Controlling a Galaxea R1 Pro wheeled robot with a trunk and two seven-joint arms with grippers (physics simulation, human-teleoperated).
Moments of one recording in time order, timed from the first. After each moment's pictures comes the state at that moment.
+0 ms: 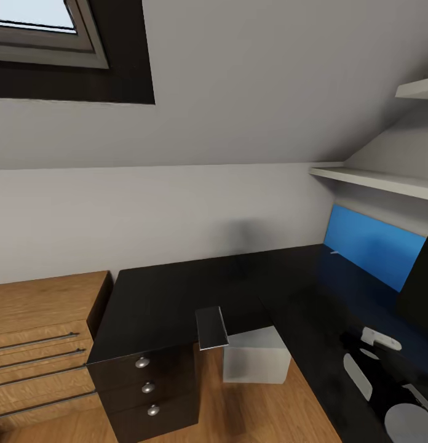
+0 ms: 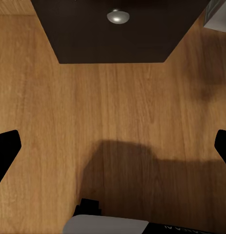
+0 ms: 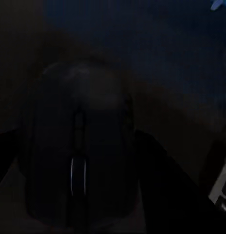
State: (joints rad) left arm 0.00 -0.05 0.25 -0.61 -0.04 -0.05 -0.07; right arm -0.58 -0.26 0.00 -0.59 -0.43 0.05 -0.47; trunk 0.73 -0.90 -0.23
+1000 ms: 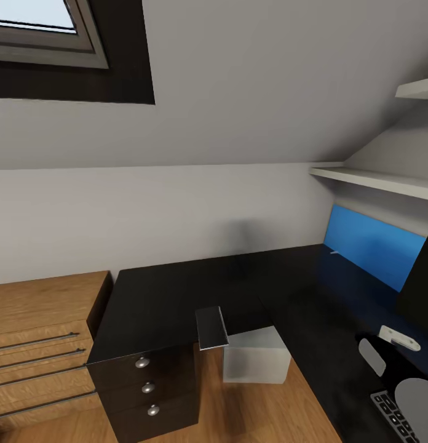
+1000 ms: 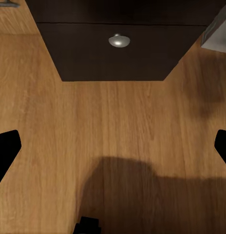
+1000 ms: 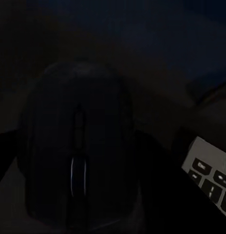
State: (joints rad) left arm 0.00 -0.05 0.26 -0.67 -0.03 -0.05 -0.07; right arm -0.71 -0.33 -0.02 -0.41 -0.53 0.17 -0.47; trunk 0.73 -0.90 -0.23
